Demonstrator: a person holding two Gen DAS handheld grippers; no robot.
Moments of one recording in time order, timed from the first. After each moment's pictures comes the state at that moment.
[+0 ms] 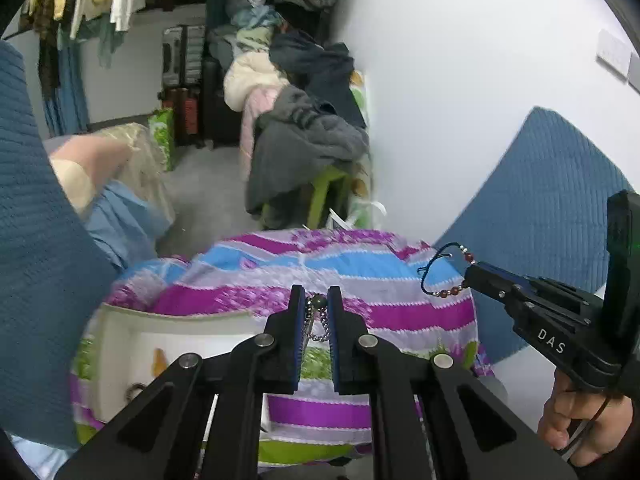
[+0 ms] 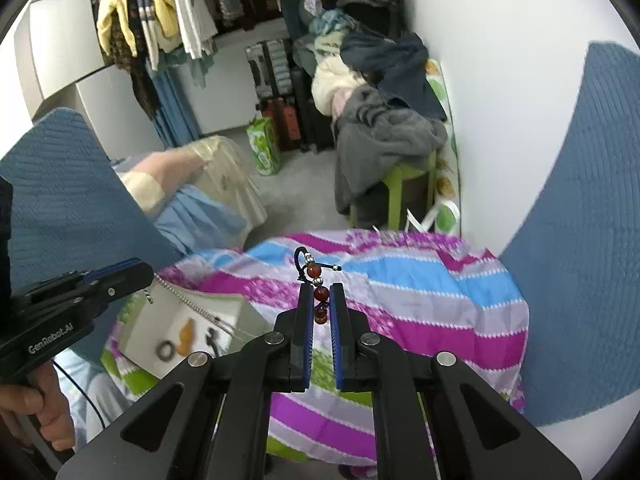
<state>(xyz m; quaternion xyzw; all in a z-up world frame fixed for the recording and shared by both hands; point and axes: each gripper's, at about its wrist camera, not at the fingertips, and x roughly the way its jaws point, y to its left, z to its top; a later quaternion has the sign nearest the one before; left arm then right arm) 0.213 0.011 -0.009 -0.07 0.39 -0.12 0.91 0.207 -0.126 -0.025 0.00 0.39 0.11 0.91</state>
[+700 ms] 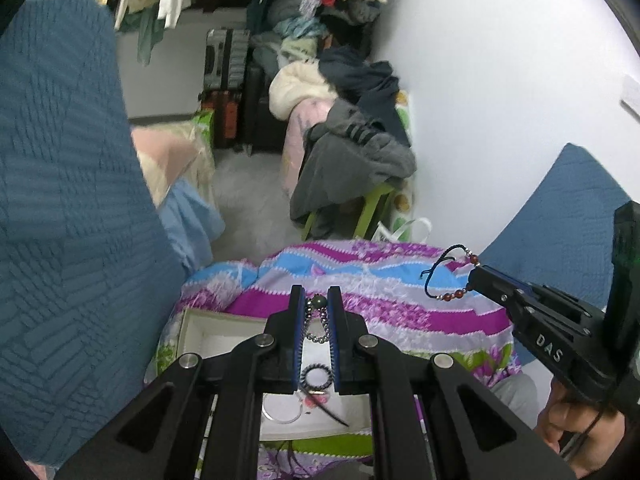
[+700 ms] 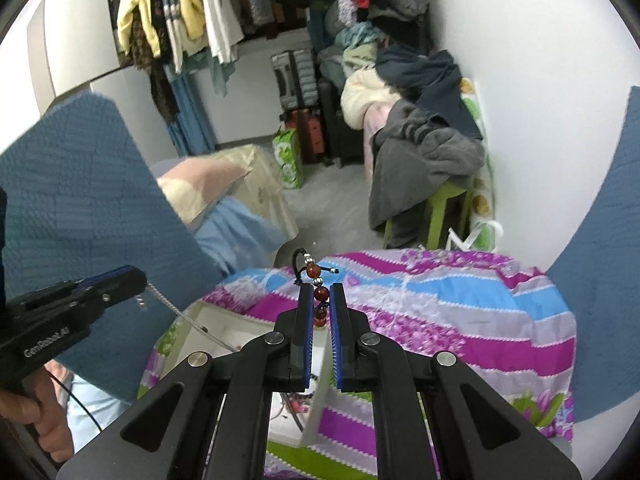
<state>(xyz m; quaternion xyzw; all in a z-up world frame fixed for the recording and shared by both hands) 0.205 0.138 -0.015 -0.09 0.39 -0.07 0.91 0.210 -0.003 -0.039 0.00 0.38 0.13 0.92</state>
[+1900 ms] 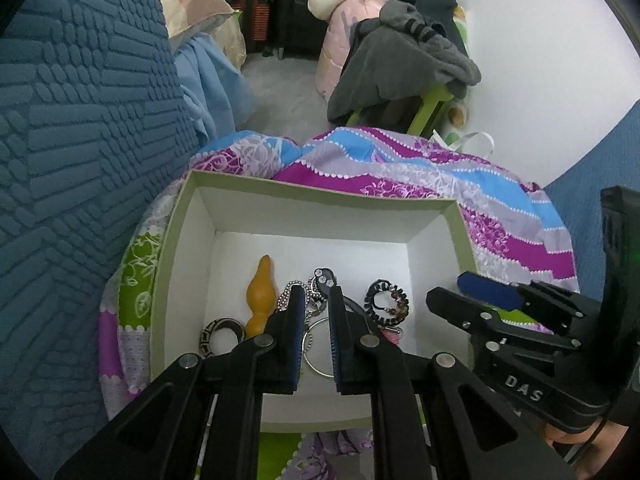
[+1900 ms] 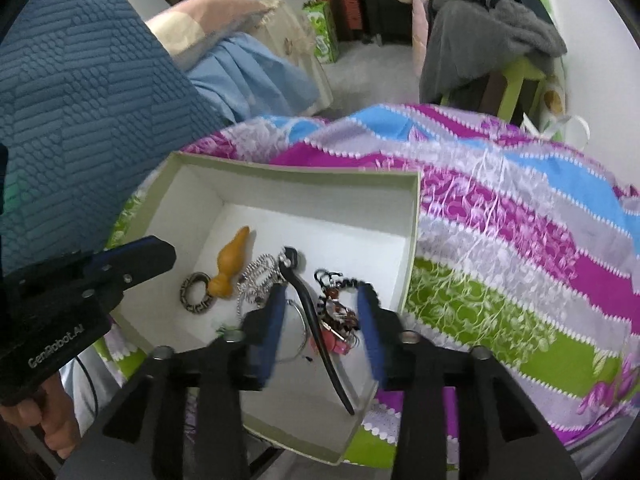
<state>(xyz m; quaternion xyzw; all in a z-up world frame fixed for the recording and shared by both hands) 0.230 0.171 -0.189 -0.10 0.52 -0.04 0.85 0.242 0.052 -0.215 -0.03 0.55 0.18 0.82</state>
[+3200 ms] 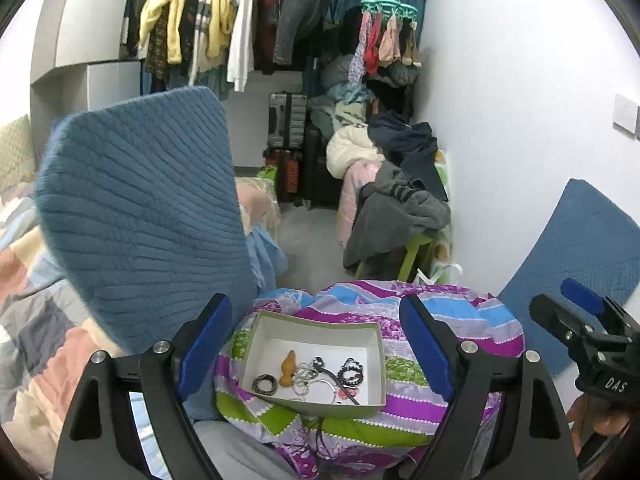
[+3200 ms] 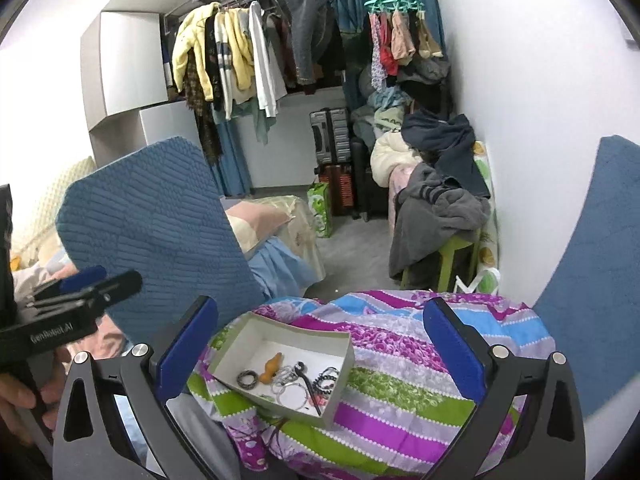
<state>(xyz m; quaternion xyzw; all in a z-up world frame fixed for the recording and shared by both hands) 0.048 0.135 0.070 -0.07 0.28 0.04 0.96 0.081 -0.027 0.039 -0.01 0.27 0.18 0.95</state>
